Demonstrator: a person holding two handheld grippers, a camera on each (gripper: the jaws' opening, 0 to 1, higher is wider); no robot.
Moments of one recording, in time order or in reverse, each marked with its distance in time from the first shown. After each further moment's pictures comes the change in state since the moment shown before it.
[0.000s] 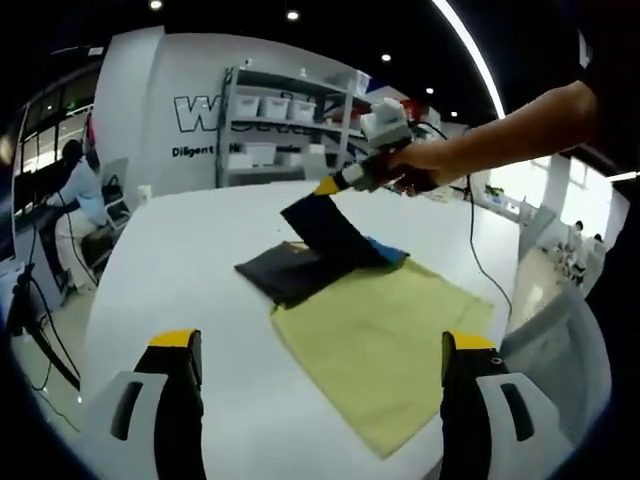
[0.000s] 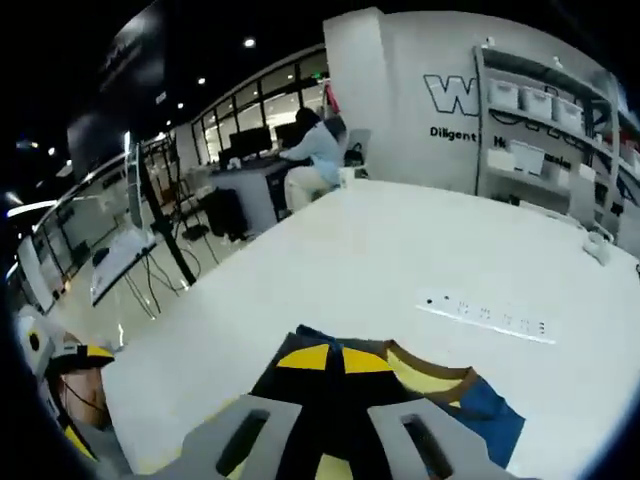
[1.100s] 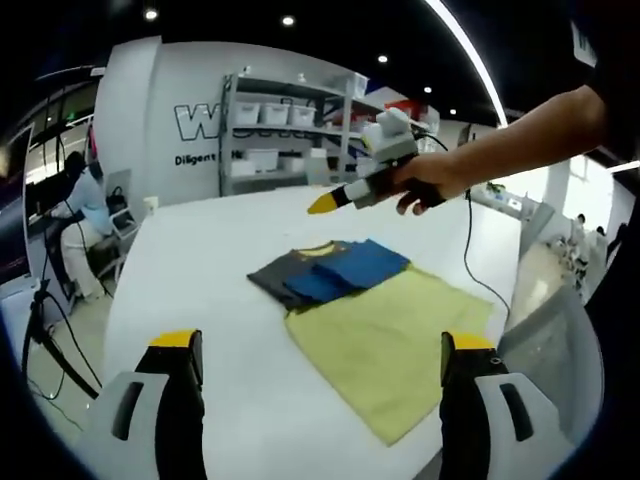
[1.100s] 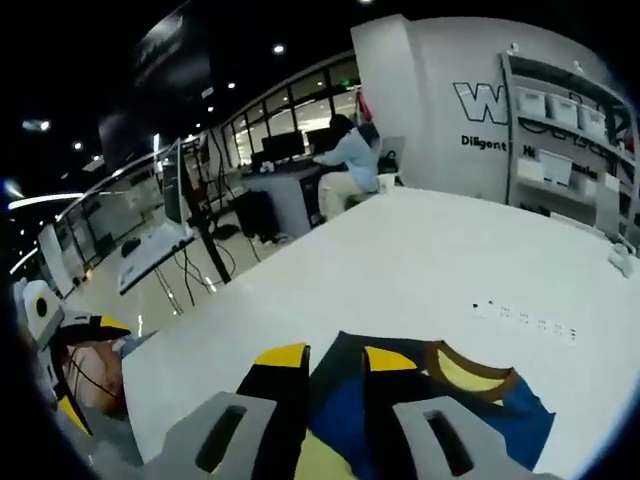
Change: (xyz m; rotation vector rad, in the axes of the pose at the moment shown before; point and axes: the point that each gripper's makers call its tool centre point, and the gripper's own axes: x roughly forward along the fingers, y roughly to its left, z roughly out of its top) left arm -0.020 0.009 0.013 0.021 -0.002 0.013; right arm 0.003 0.028 -0.021 -0.109 0.004 0.086
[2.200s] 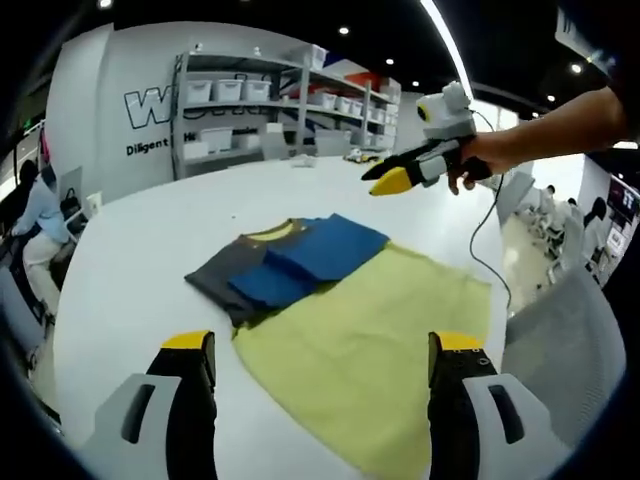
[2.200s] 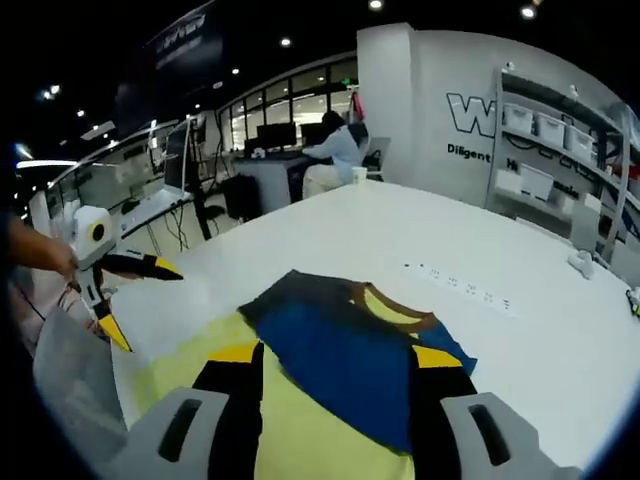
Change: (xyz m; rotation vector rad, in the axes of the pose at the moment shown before) left arm 0.101 -0.032 -0.017 0.073 0.129 -0.172; right arm -0.112 -0.051 -0.088 -0.112 0.024 -0.067
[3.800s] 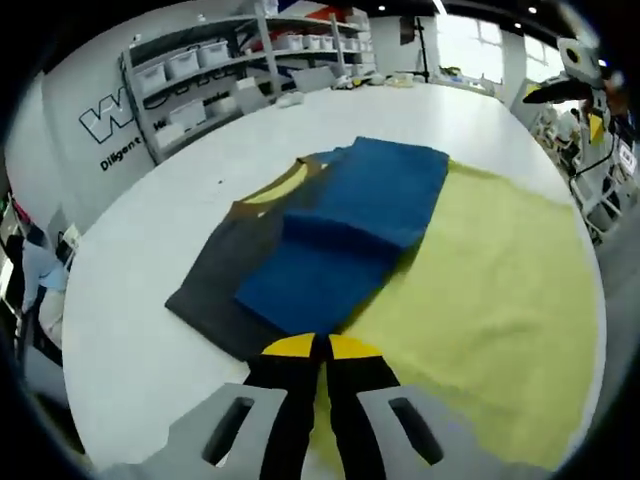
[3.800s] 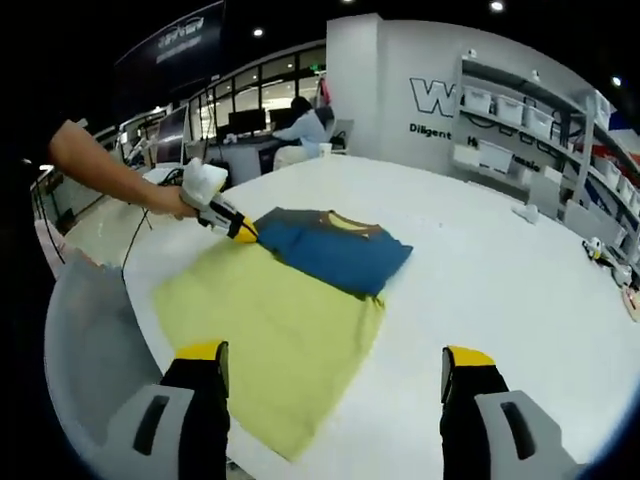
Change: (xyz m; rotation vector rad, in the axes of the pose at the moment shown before) left arm 0.116 0.065 -0.018 0.251 0.254 0.076; right arm -0.152 -0.006 -0.120 0.064 0.094 -0.139
